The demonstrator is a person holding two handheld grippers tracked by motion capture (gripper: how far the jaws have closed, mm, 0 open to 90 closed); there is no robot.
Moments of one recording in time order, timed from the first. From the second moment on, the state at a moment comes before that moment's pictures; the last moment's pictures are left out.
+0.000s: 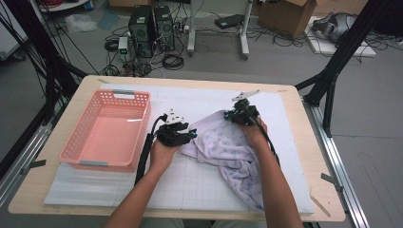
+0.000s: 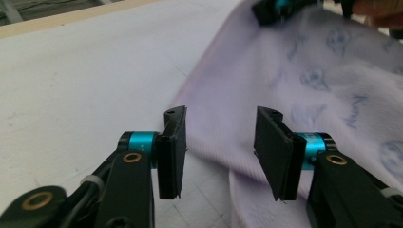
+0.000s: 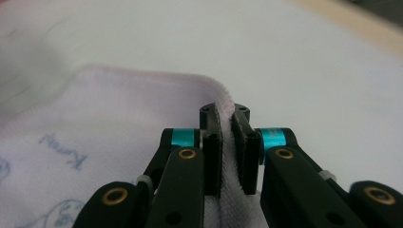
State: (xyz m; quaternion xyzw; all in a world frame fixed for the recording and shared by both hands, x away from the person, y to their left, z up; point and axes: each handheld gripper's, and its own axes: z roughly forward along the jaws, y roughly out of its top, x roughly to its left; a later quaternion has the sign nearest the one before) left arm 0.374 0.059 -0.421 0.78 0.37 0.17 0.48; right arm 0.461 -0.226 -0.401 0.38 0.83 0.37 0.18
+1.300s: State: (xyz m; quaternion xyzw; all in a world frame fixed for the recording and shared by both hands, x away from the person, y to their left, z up) left arm 0.321 0.027 -0.433 0.86 0.27 0.06 0.44; right arm 0.333 -0.334 -0.387 0.49 0.74 0.40 0.24
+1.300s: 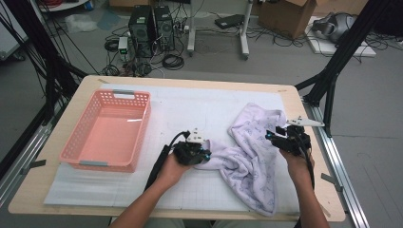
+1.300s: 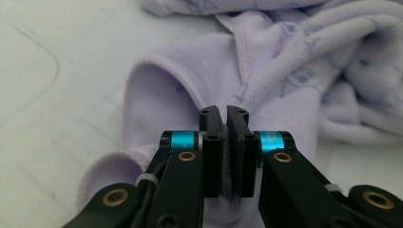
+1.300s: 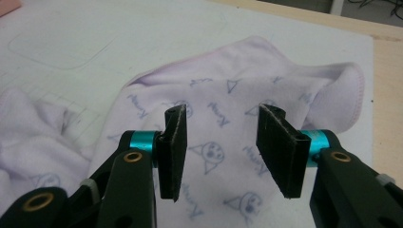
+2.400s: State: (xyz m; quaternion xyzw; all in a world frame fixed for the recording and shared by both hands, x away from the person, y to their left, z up) left arm 0.383 -0.084 -0.430 0.87 0.24 0.01 0.42; right arm 0.284 -0.365 -0.413 0.53 0.70 0.42 0.24
